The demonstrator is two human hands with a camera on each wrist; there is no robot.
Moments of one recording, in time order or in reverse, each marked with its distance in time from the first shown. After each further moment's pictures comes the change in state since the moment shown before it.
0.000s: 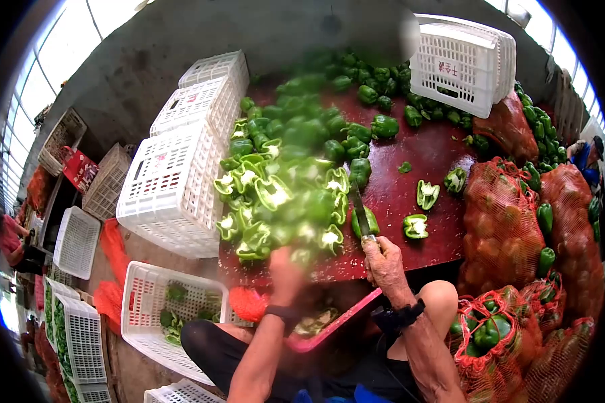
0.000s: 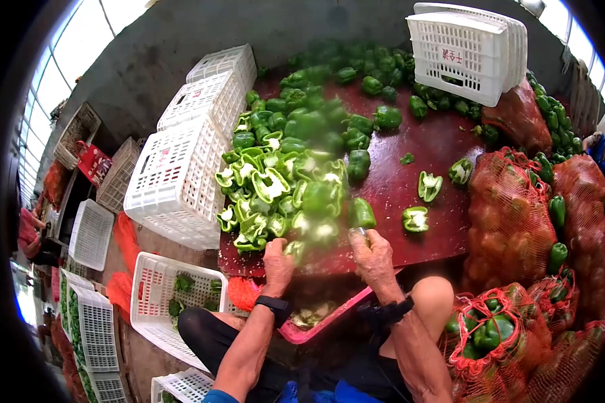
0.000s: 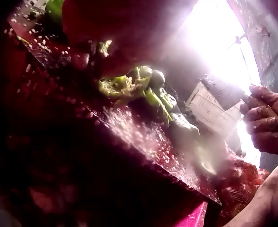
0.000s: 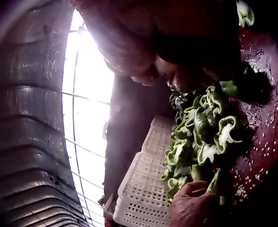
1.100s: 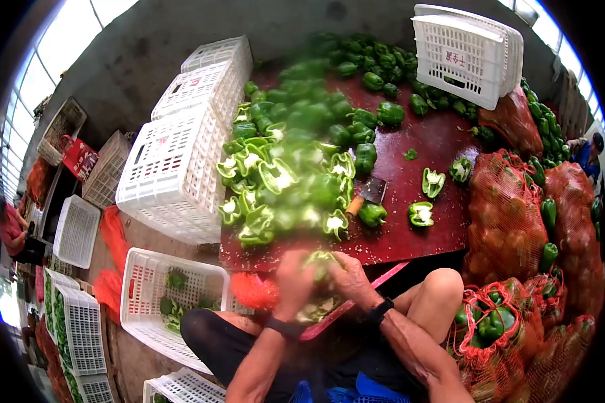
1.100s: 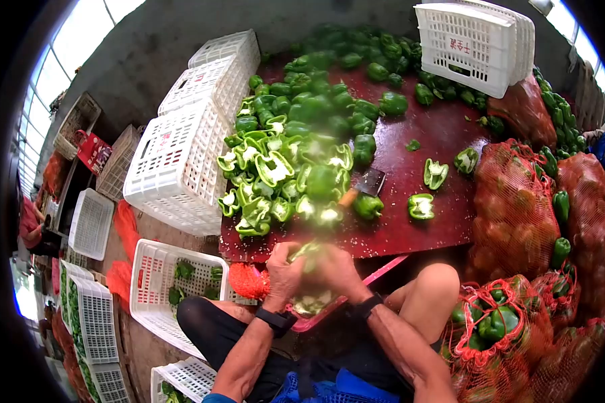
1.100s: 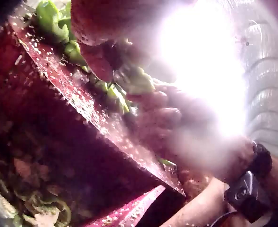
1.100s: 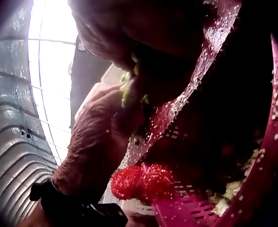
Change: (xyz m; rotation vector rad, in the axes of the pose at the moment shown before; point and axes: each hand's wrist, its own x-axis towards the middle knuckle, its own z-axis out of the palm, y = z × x) left_hand -0.042 0.021 -0.026 -0.274 -0.009 -0.009; right_hand -0.025 0.080 0.068 -0.066 -0.371 -0.142
